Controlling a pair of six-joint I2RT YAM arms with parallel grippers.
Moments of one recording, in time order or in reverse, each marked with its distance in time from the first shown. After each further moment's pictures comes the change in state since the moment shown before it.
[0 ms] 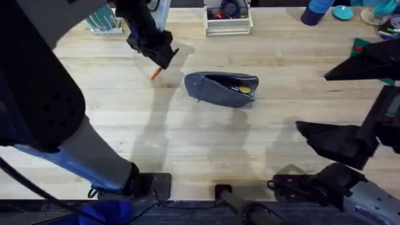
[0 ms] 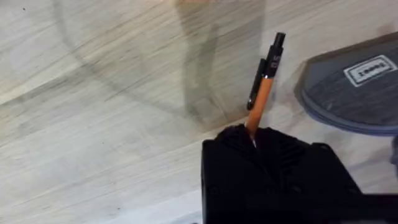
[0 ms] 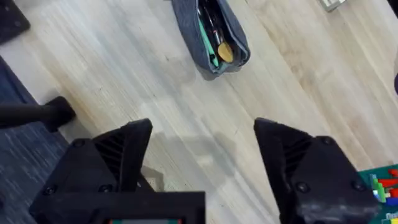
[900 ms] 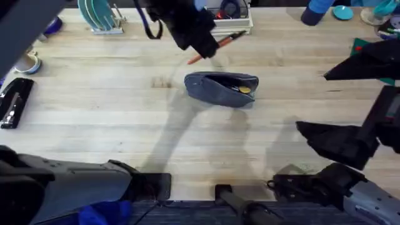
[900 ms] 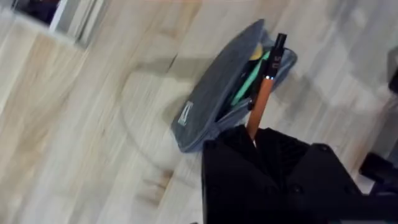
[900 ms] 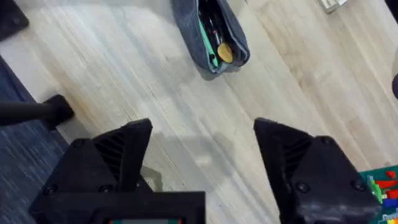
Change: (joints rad) left arm -0.285 -0.292 0.088 -0.060 0.295 0.335; right arm 0.000 0.000 0.000 0.000 0.000 -0.014
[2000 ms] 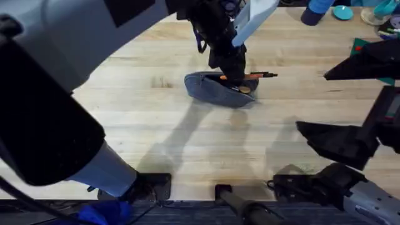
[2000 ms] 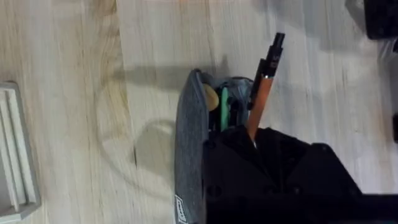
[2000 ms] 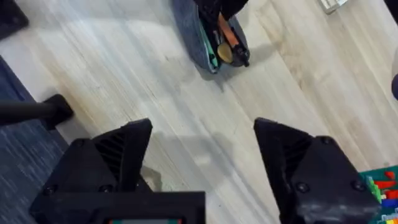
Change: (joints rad) left arm -0.149 0.254 0.000 0.084 0.182 0.432; right arm 0.000 0.000 0.000 0.000 0.000 -0.004
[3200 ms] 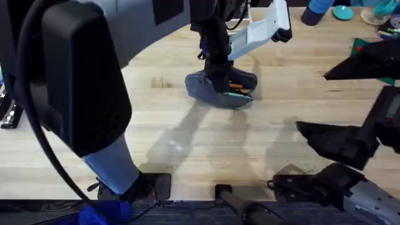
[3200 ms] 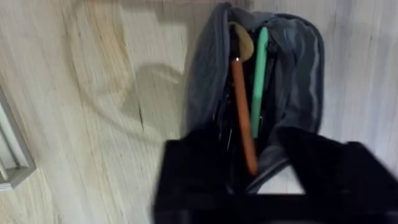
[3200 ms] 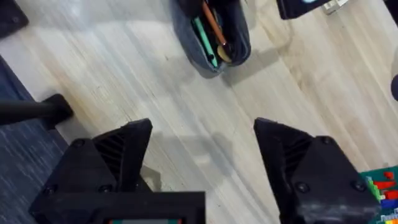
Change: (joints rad) left arm -0.010 0.131 0.000 -0.006 -0.271 0.035; right arm 0.000 0.000 0.000 0.000 0.000 -0.003
